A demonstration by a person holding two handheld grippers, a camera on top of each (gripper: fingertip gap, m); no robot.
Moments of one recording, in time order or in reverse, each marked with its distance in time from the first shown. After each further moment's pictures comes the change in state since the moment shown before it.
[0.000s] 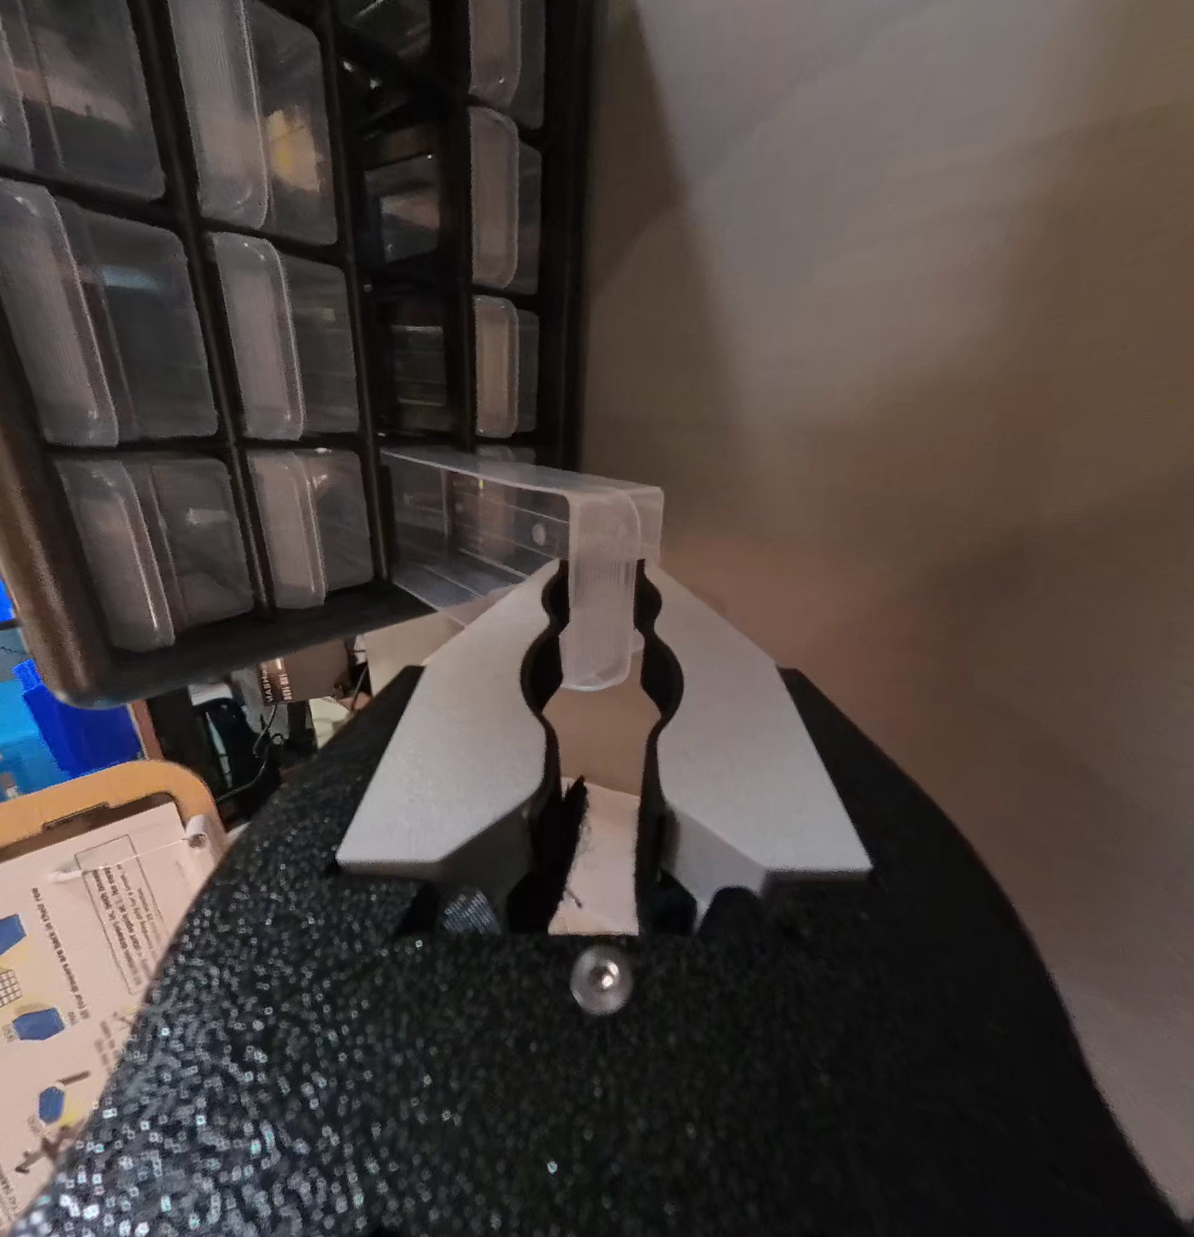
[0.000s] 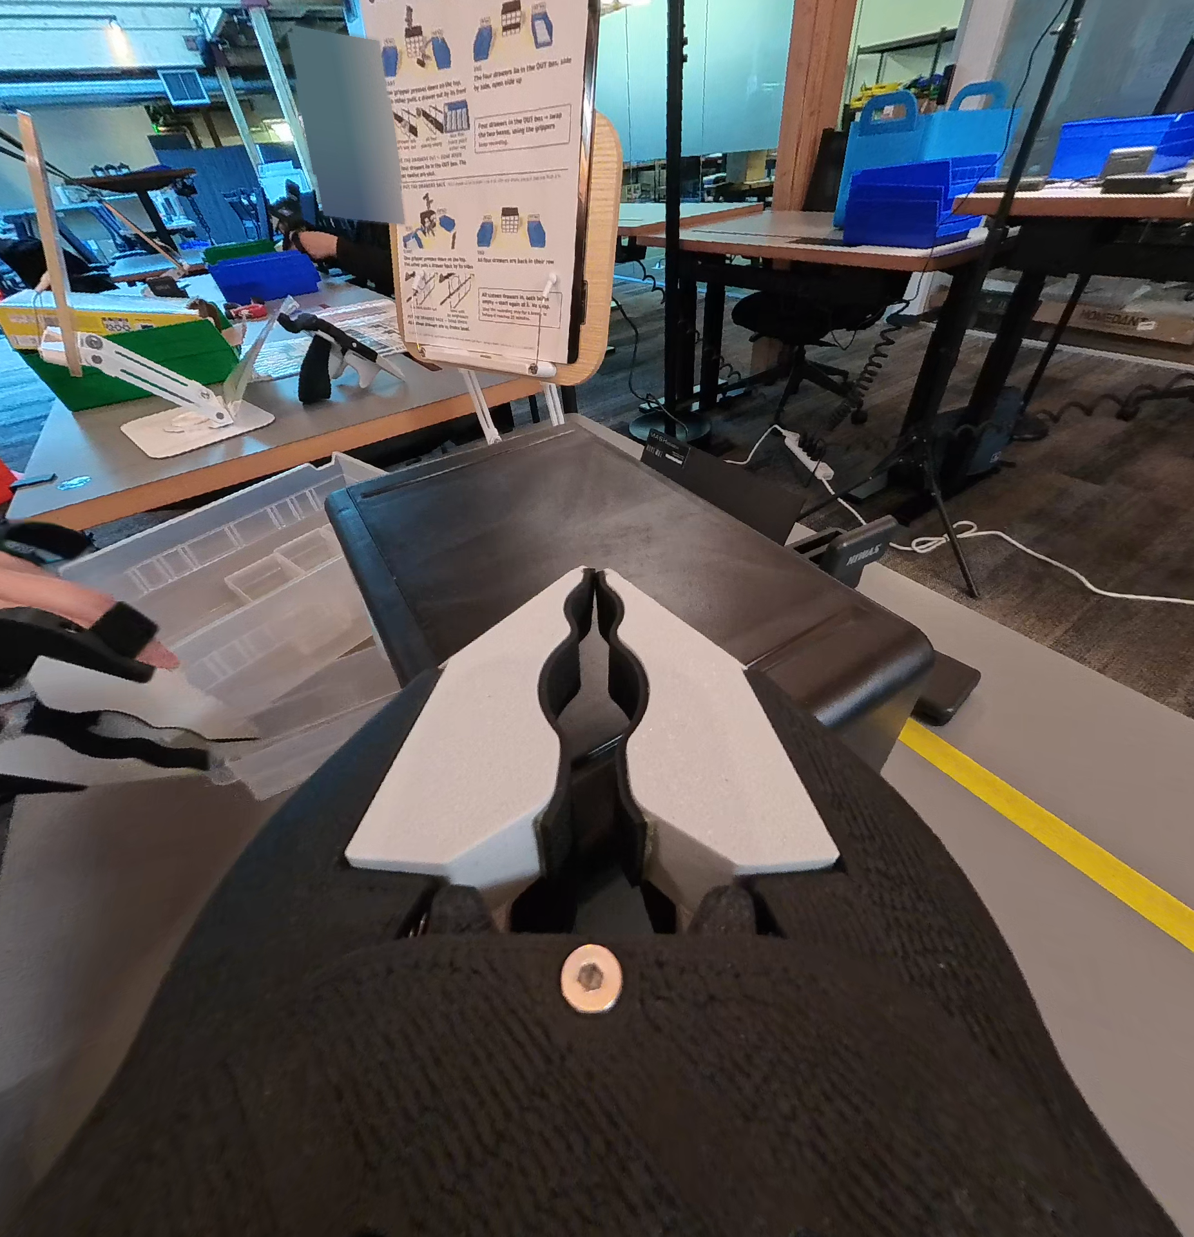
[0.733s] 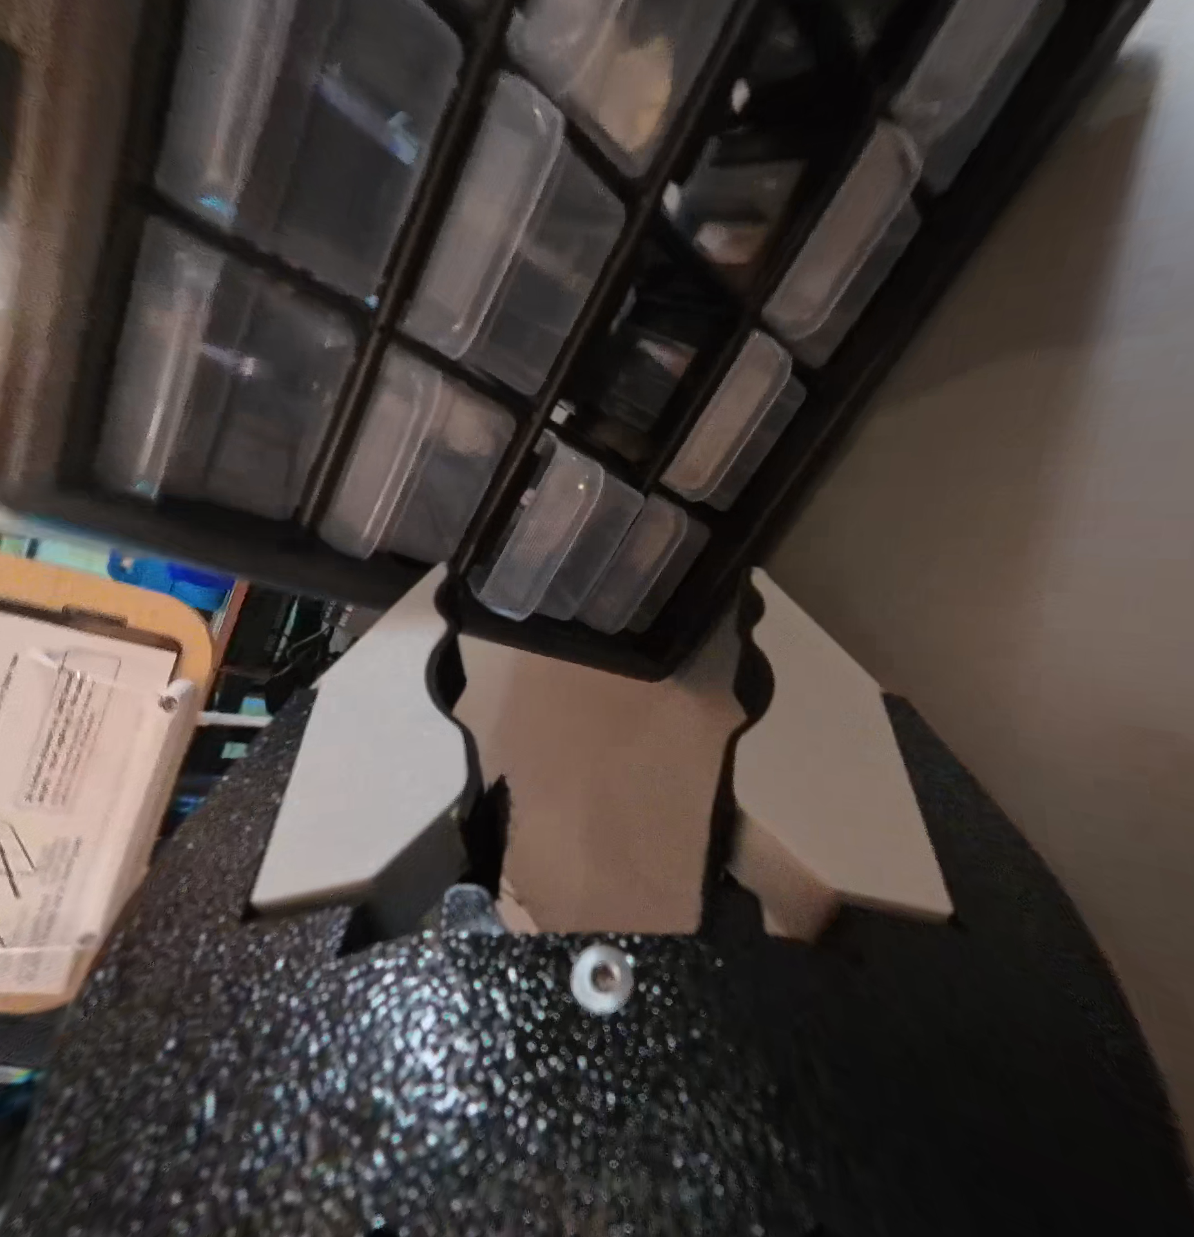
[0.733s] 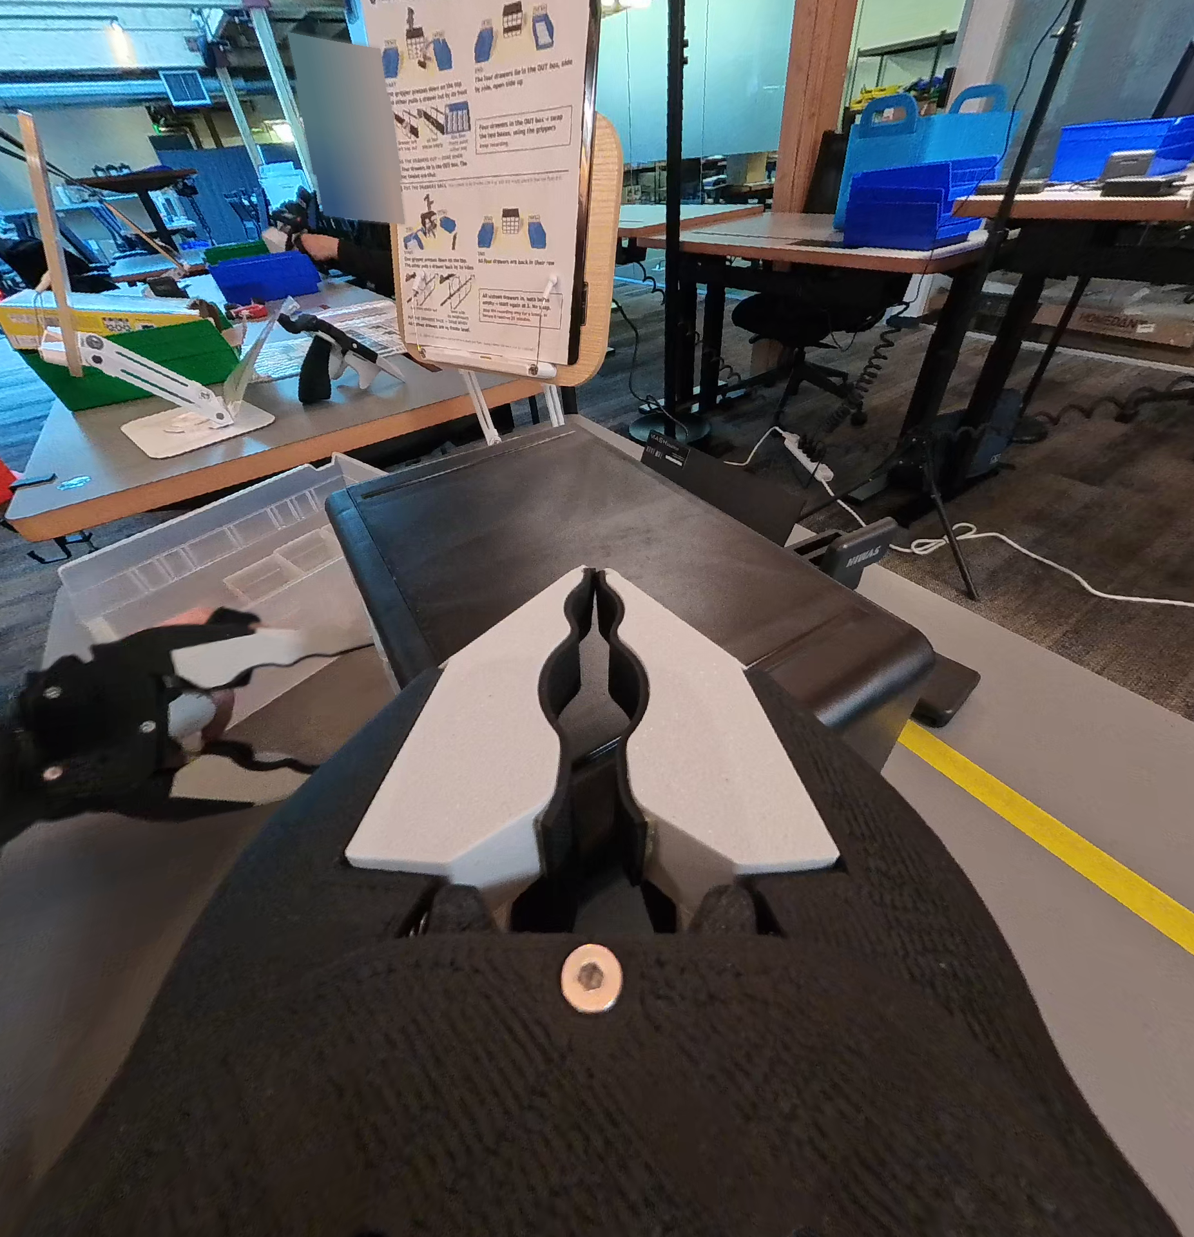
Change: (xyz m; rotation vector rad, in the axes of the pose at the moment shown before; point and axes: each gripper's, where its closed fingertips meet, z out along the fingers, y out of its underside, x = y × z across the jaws) left arm -0.052 0.009 0.059 0.149 -0.446 -0.386; right arm 0.001 0.000 0.001 0.002 0.000 -0.003
